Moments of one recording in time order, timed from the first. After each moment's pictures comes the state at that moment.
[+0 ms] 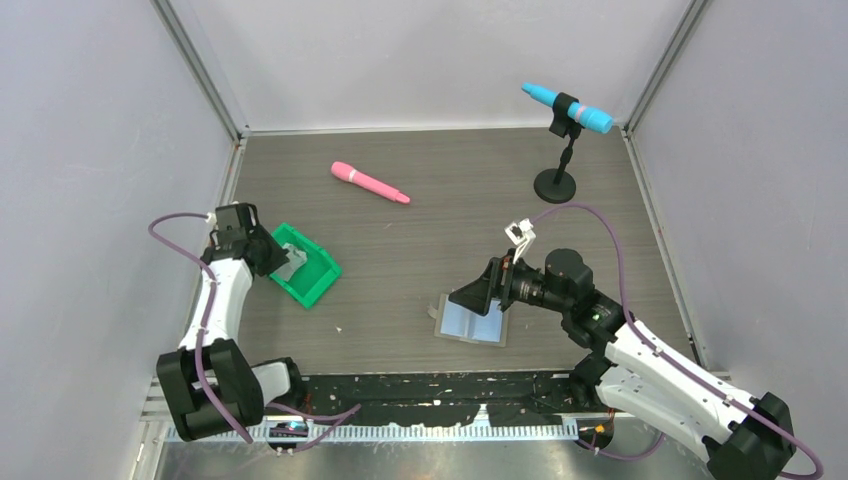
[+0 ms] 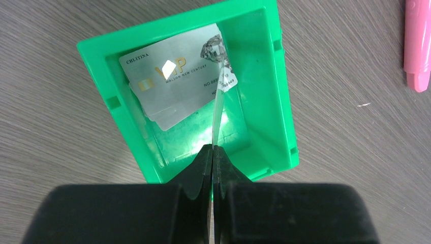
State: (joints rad) left arm 0.24 1.16 0.79 -0.55 0.08 -0.52; right arm 0.68 0.74 0.47 0.05 -0.46 0.71
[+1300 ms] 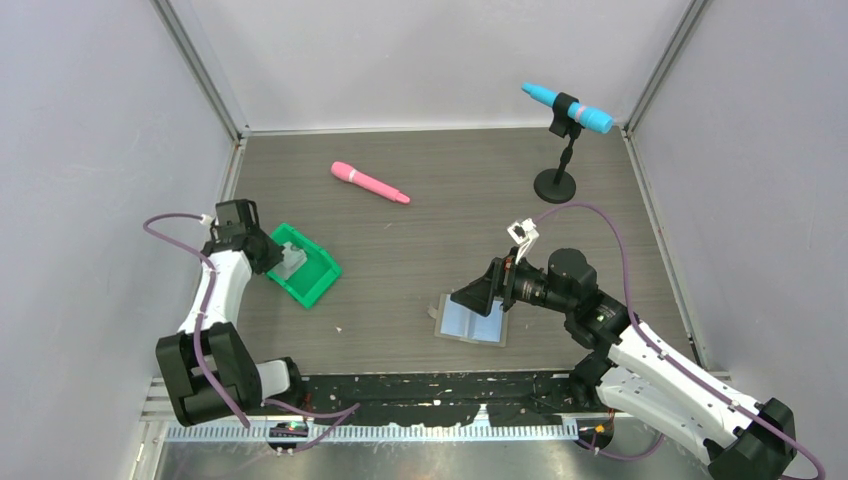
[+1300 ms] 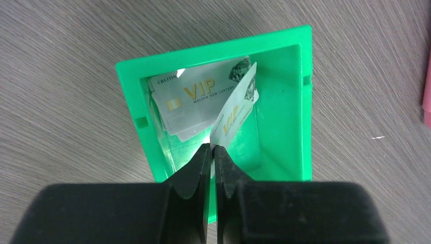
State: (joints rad) left arm 0.25 1.23 0.82 -0.54 -0.01 -0.58; right arm 0.68 0.71 0.50 -0.01 -0.44 0.68
